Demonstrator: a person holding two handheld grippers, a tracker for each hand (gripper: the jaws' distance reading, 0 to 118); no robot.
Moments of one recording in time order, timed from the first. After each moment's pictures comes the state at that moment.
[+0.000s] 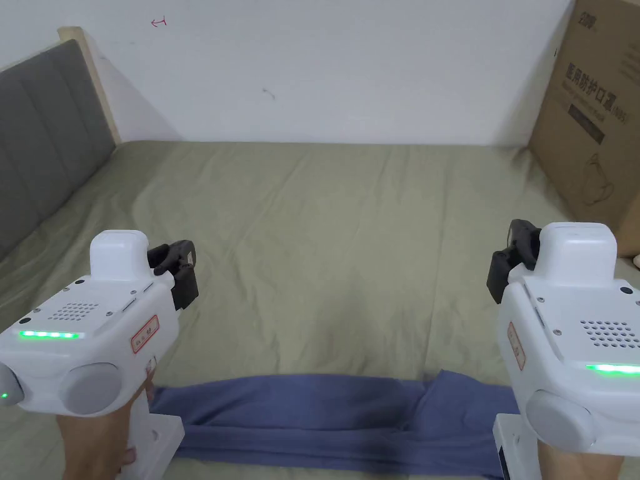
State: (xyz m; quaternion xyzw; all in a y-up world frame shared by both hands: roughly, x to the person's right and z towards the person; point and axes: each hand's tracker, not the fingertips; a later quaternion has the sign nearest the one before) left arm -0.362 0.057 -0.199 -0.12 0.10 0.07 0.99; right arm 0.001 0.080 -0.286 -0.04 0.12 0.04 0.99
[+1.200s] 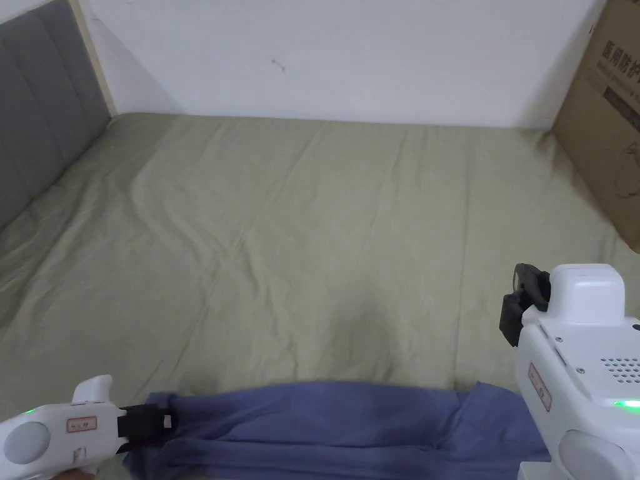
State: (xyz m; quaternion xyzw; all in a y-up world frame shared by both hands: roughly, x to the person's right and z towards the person) left arm -0.554 -0.186 -0.216 -0.45 0.04 0.33 0.83; right arm -0.043 0.032 -0.321 -0.13 0.14 0.07 0.98
